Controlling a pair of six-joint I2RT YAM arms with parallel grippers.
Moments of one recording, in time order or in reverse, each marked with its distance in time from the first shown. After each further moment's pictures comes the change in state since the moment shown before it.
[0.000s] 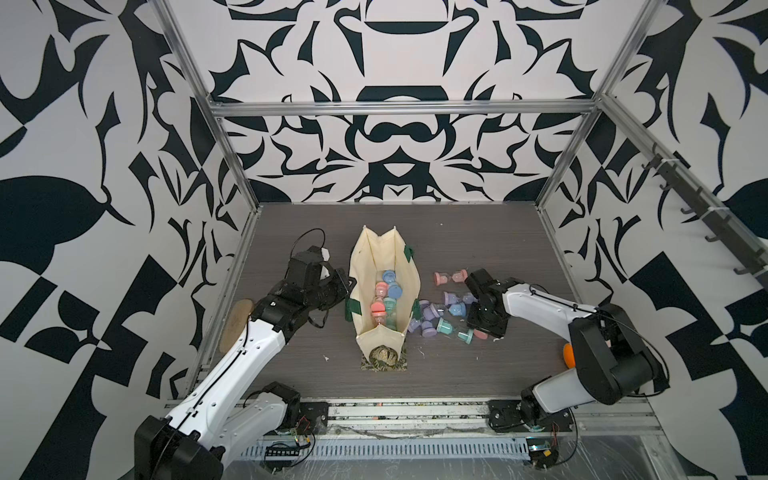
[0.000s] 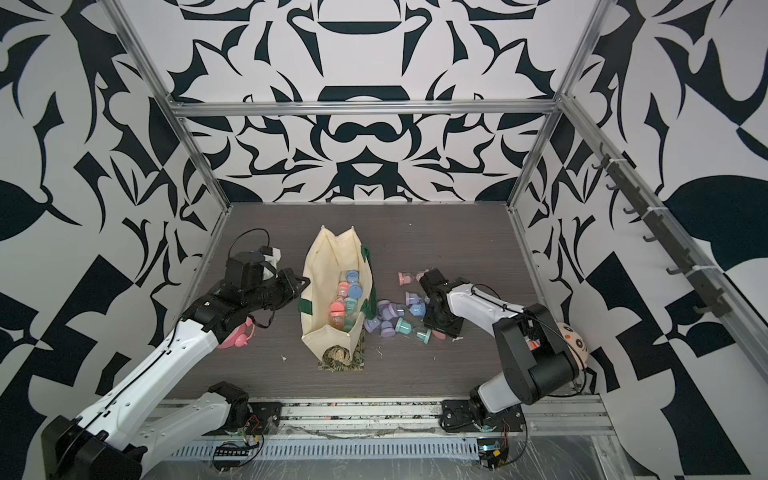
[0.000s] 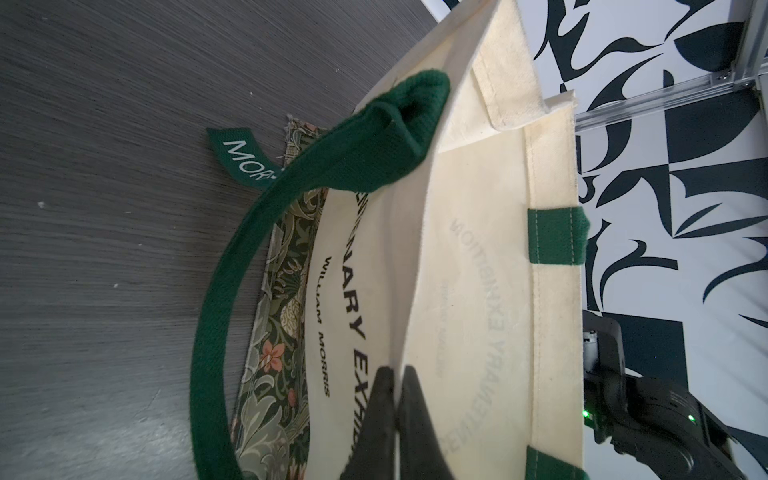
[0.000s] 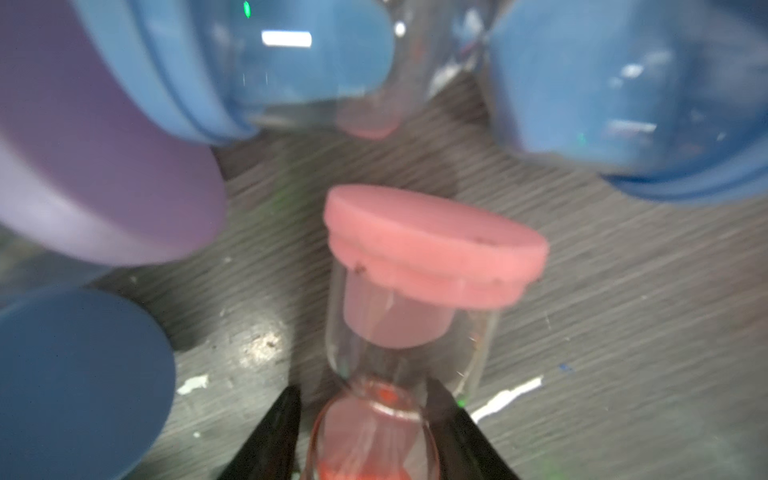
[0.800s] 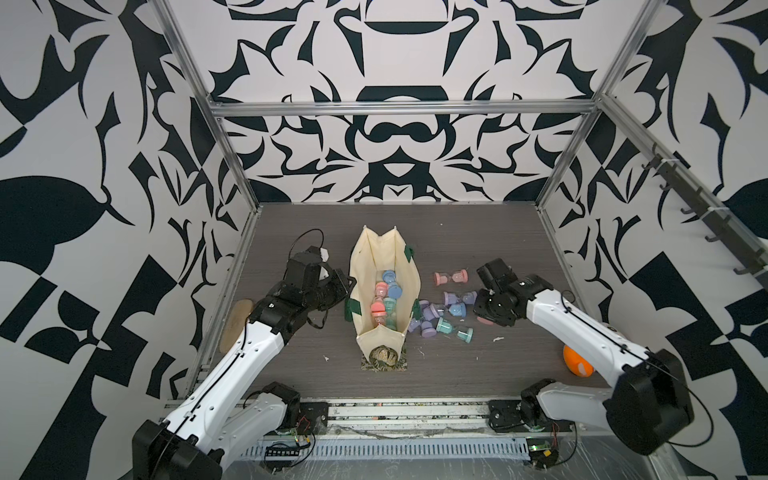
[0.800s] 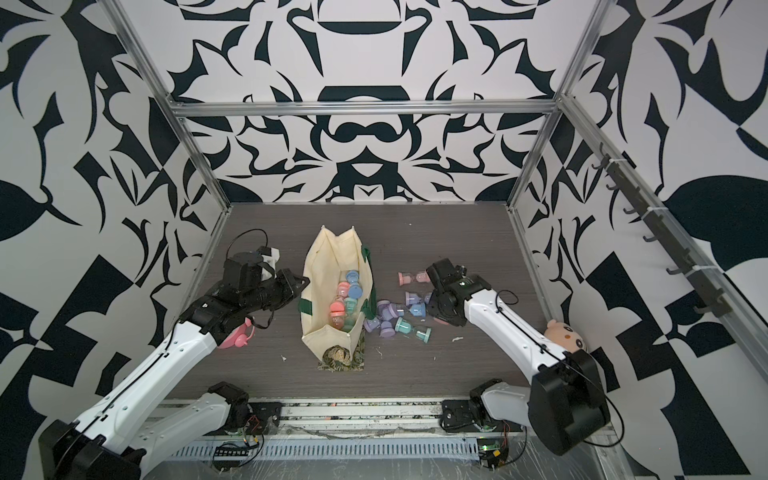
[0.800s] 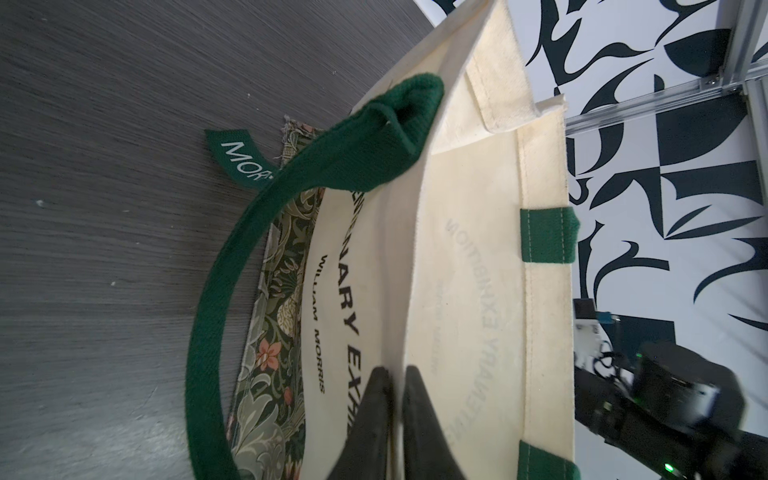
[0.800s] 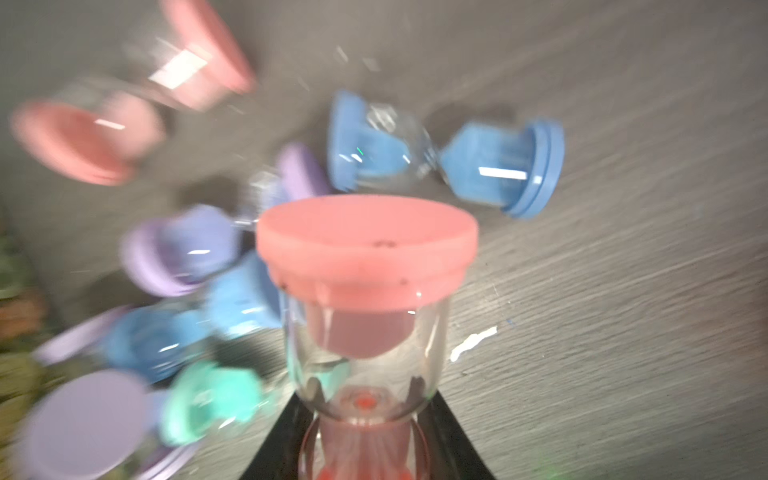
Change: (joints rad) left arm 0.000 -0.022 0.000 -0.003 0.000 -0.010; right arm 0.055 -0.291 0.164 -0.173 0.046 -0.016
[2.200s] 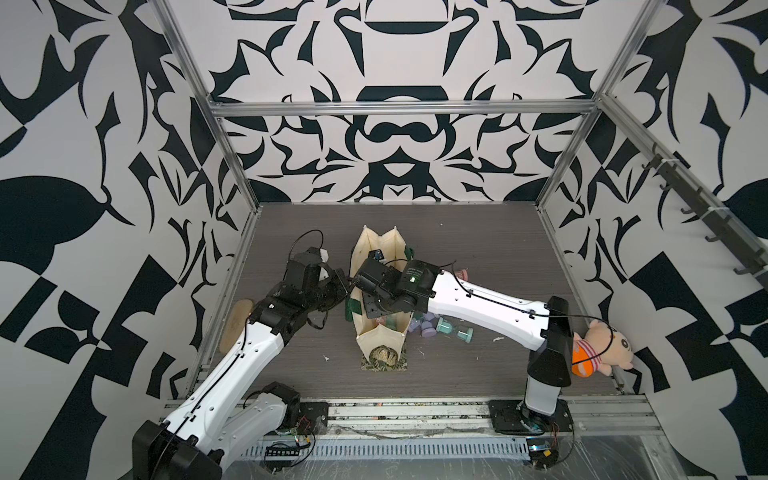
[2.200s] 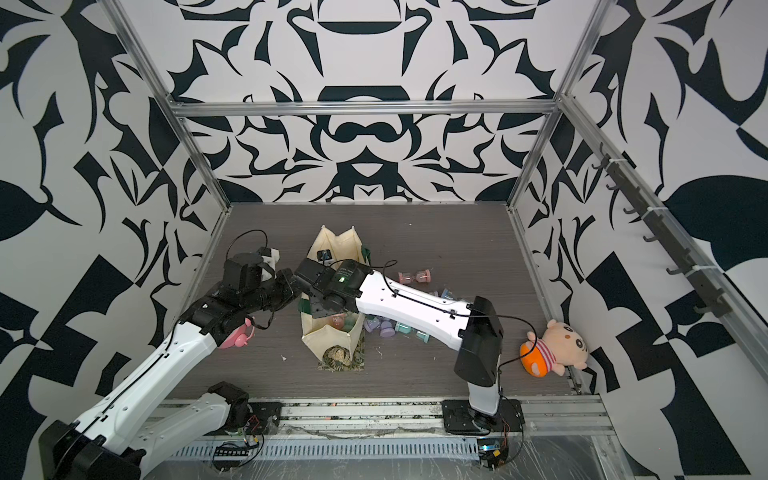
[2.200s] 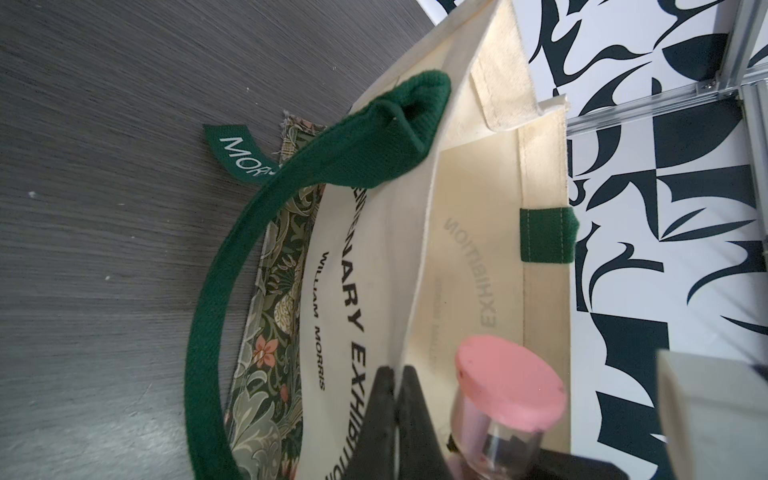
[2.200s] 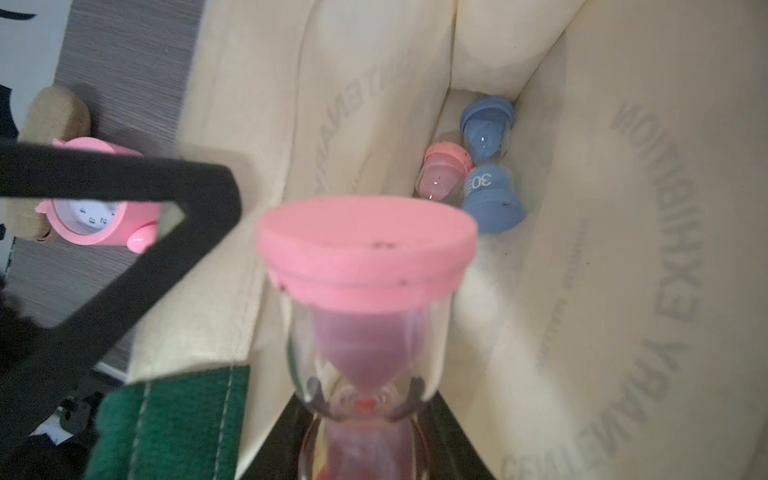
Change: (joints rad) left arm 0.000 0.002 -0.008 0.005 0.007 -0.017; right arm 0.666 0.650 0.856 -0.135 0.060 0.005
